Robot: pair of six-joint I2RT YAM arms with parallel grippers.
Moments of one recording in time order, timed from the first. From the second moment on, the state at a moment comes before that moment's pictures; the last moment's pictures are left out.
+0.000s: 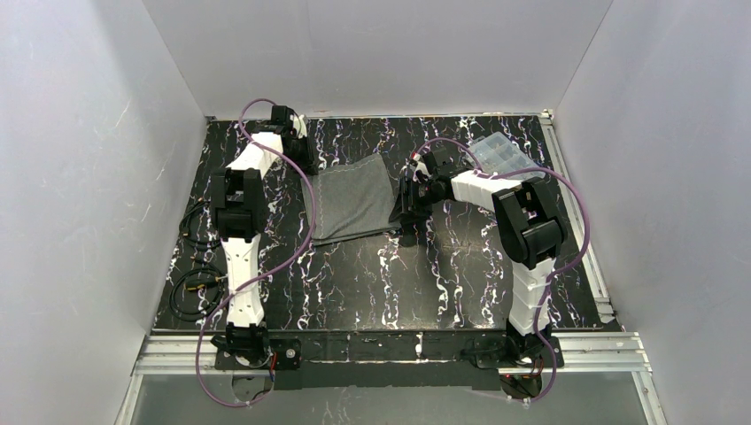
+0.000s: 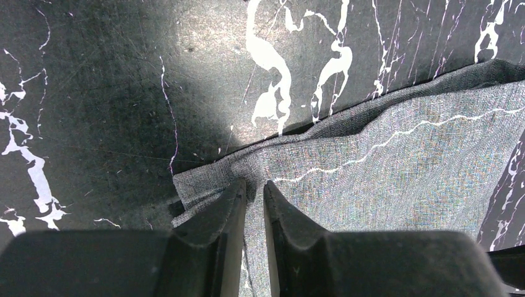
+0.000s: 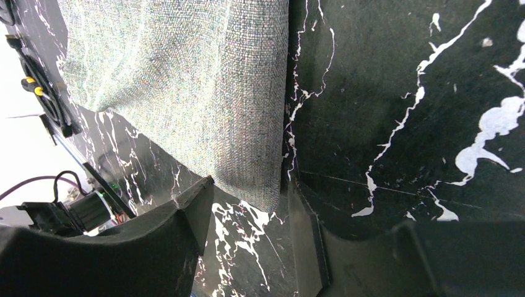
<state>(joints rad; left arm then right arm) -0.09 2.34 1.93 -0.69 0.29 -0.21 0.46 2.01 1.29 -0.32 -0.58 0.48</state>
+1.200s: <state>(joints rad) -0.10 2.13 1.78 -0.64 0.23 -0.16 0.46 2.01 1.29 -0.32 -0.58 0.48</state>
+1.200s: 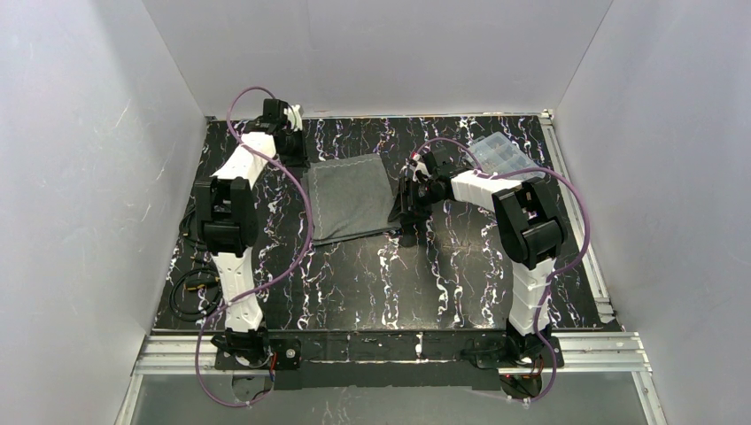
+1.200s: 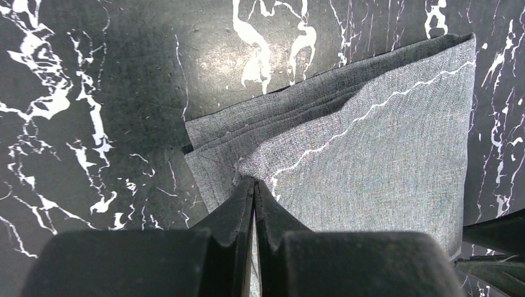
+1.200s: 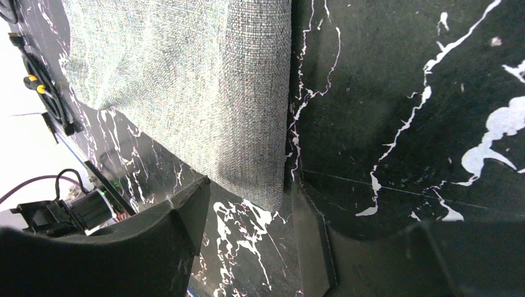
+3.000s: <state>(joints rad) -0.10 2.20 1.75 -0.66 0.07 0.00 0.40 2.50 1.88 -0.08 -0.83 0.74</state>
